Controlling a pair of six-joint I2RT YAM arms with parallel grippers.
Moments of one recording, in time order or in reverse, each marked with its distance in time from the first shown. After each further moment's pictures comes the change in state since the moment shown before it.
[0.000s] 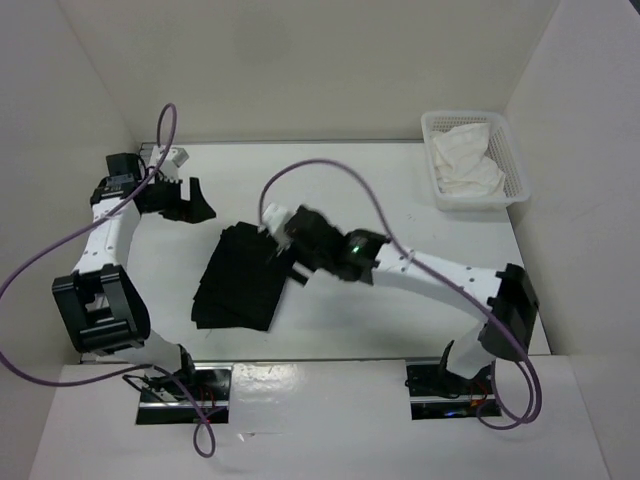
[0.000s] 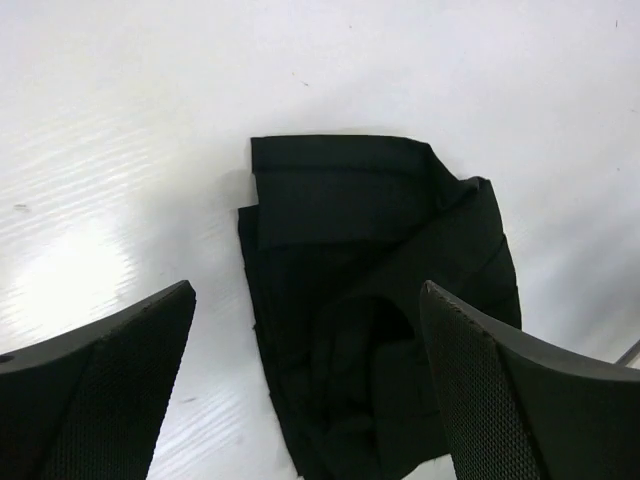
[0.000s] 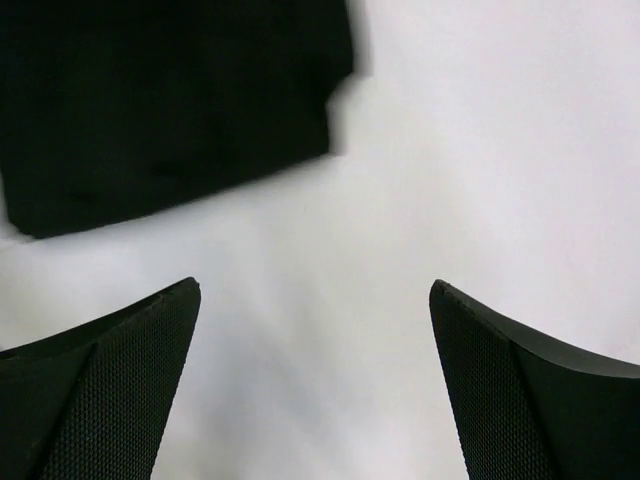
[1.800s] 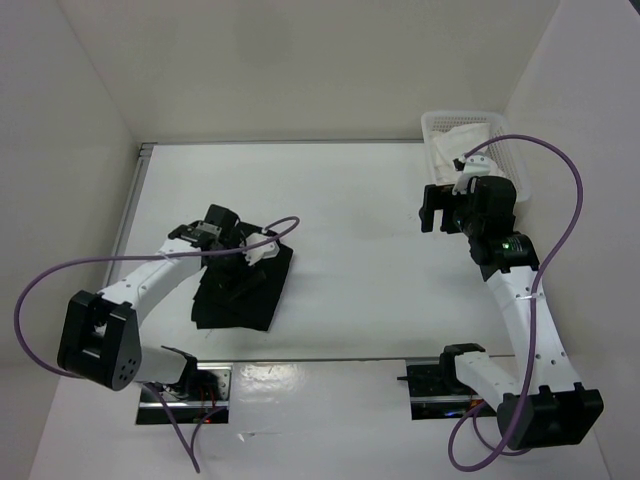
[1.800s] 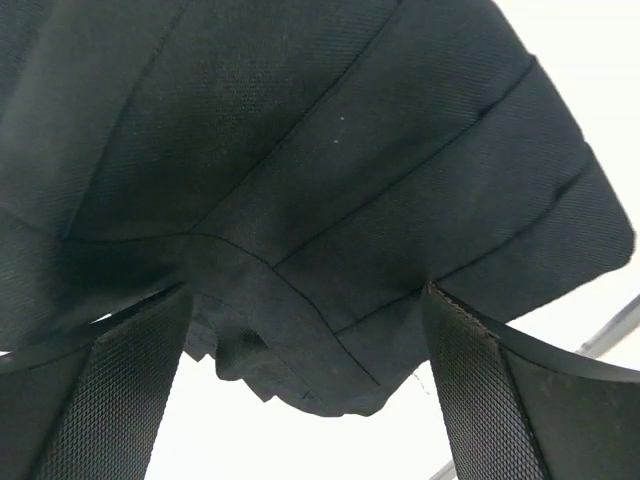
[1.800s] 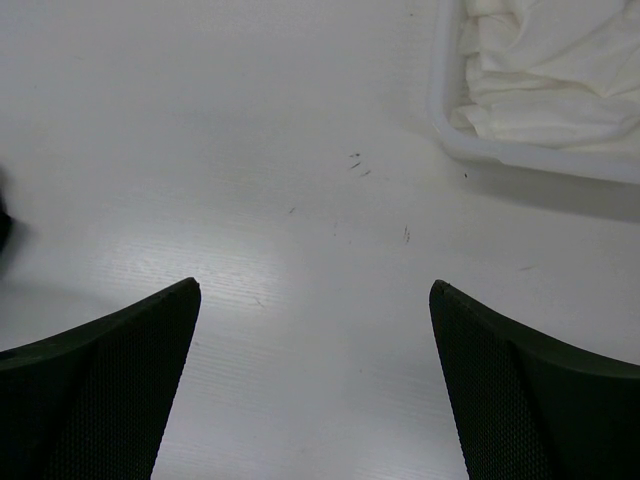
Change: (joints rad) left arm -0.574 -0.227 -0.386 -0.121 -0.499 0.387; right arm -1.118 -0.604 -0.340 -0.004 -0.418 0.161
